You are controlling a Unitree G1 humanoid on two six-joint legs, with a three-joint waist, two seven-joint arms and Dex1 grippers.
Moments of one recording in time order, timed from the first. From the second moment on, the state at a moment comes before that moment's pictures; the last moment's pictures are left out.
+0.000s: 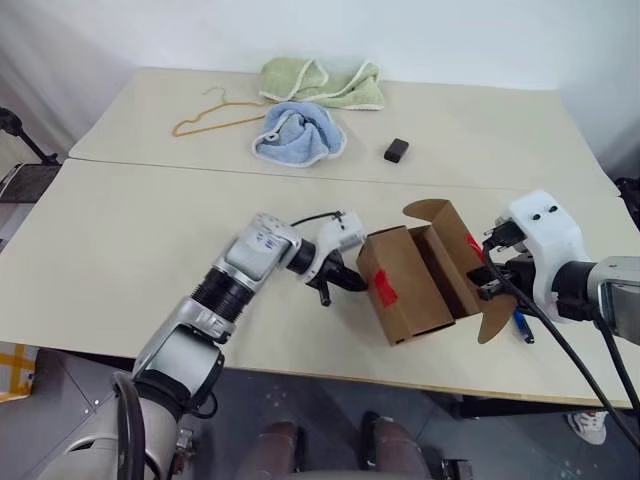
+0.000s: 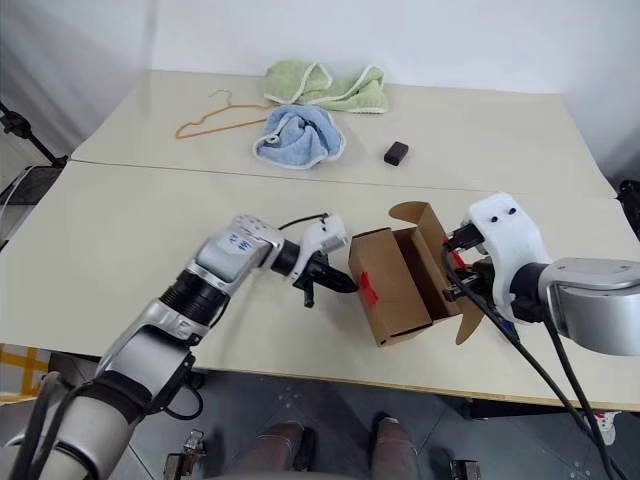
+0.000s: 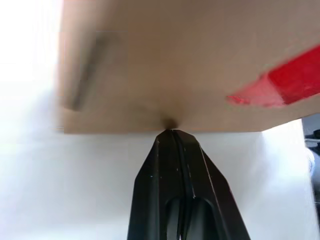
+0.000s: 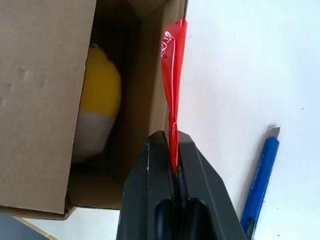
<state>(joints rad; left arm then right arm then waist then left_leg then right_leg) -1.01 0.31 -0.39 0.40 -0.17 0.81 -1.16 -0.46 -1.48 -0.01 -0.55 1.95 1.08 -0.50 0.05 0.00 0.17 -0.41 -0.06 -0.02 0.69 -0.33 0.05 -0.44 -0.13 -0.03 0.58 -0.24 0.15</state>
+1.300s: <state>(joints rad) -1.09 0.31 -0.48 0.33 -0.21 0.59 -1.28 -0.45 -1.55 0.06 -0.51 1.96 1.02 -0.46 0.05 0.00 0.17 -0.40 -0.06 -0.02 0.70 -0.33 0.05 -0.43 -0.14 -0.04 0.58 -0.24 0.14</state>
